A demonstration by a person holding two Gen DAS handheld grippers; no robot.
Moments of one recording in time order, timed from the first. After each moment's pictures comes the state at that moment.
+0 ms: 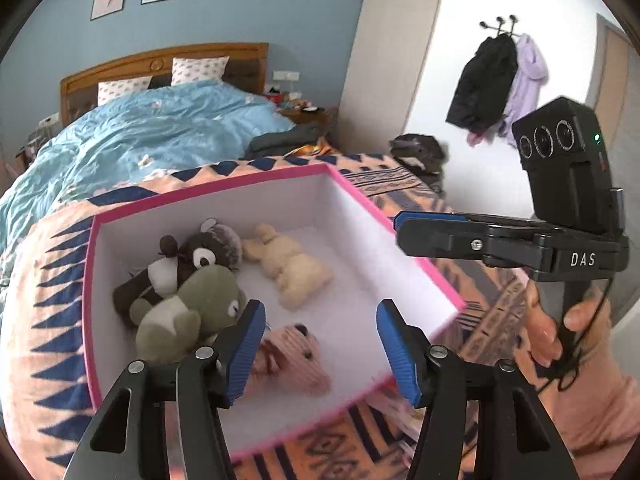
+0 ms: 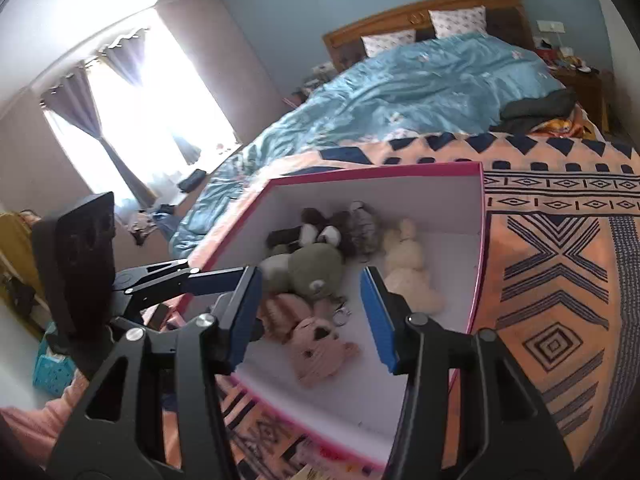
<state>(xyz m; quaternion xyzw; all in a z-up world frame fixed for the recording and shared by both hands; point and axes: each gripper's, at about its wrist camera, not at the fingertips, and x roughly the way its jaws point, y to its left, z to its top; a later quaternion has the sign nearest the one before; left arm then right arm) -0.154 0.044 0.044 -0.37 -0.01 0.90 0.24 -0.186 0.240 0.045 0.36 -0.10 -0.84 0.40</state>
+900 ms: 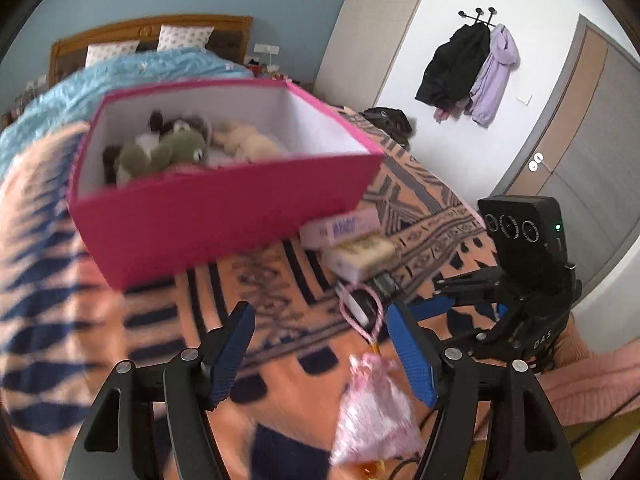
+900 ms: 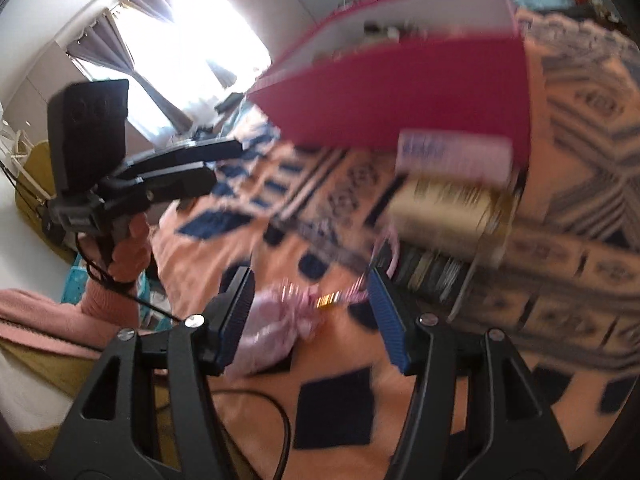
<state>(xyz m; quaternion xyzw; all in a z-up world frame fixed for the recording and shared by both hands) -0.021 0.029 -0.020 -0.42 -0.05 0.86 0.29 -0.022 0.246 -0.069 0.48 -0.07 -0.75 0.46</state>
